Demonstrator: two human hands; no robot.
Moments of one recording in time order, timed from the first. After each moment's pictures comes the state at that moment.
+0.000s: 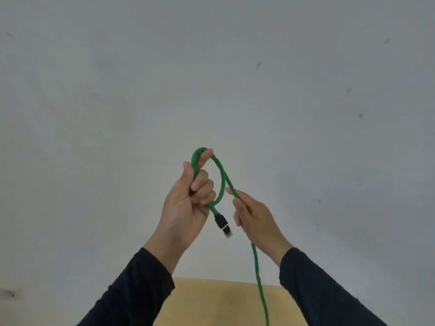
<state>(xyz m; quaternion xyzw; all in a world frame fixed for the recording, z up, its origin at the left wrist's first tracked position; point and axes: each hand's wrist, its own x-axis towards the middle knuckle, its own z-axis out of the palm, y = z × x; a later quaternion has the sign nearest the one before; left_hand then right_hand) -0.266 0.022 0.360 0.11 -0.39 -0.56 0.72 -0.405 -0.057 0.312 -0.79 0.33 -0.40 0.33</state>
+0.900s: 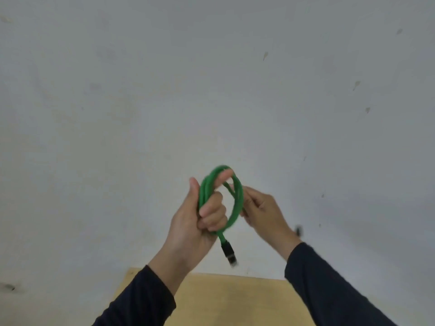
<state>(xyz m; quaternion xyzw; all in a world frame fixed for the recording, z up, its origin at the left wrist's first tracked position) -0.270 0.036 0.331 0.11 -0.41 -0.62 0.66 -0.403 -0.048 0.320 -0.78 0.28 -0.43 0.36</state>
